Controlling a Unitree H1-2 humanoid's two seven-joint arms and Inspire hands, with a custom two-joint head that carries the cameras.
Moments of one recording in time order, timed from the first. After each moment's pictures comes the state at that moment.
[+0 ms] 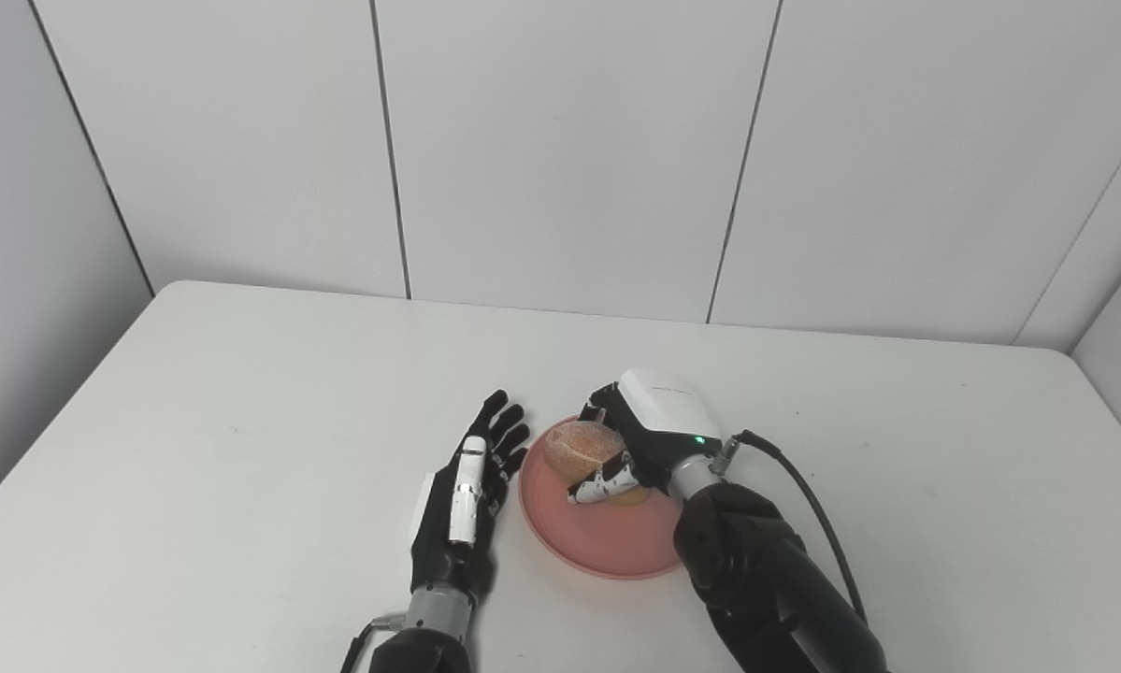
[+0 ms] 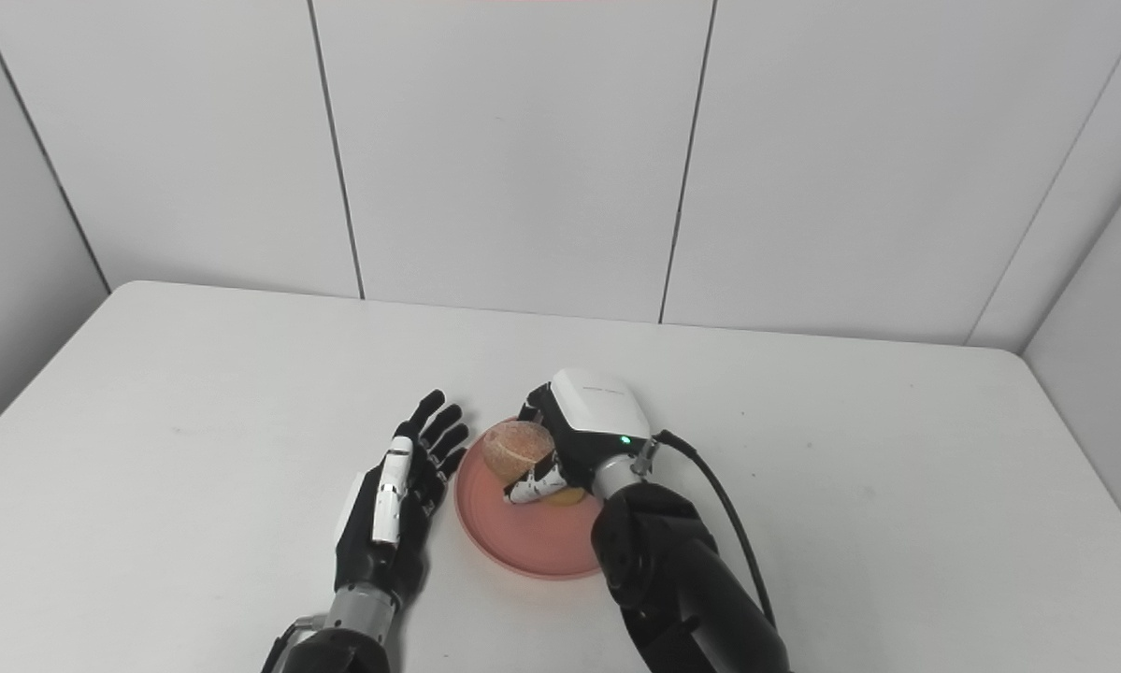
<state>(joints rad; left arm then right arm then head) -0.23 -0.14 -0.01 0.08 -0.15 0.05 0.00 -0.66 -0.08 0.48 0.21 -0.87 0.41 0.21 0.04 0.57</state>
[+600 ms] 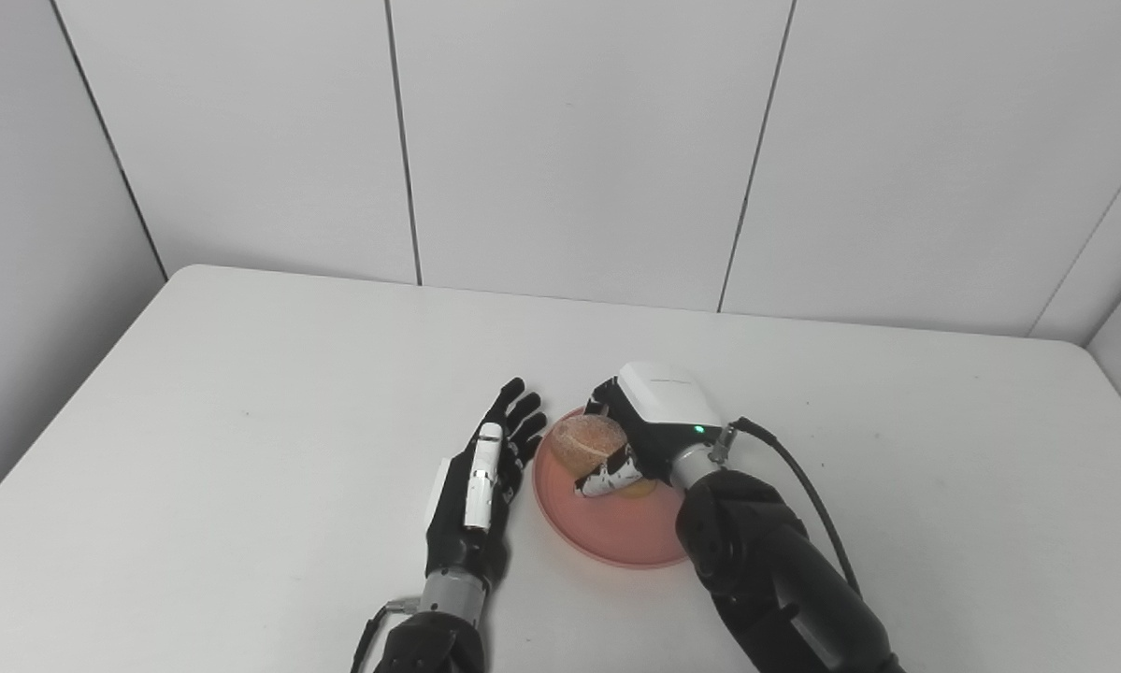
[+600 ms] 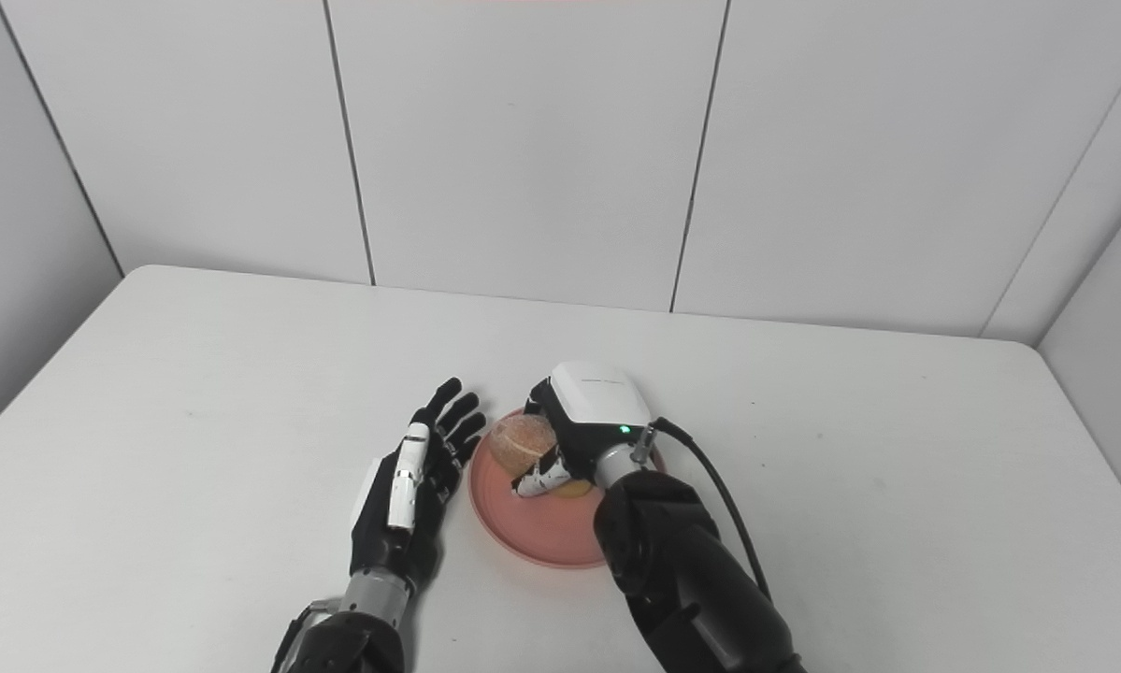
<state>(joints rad) -0.23 -0.14 -0.01 0.08 -0.14 0.05 0.00 -0.68 -0.10 0.53 0.21 -0.92 0.43 0.28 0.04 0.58</state>
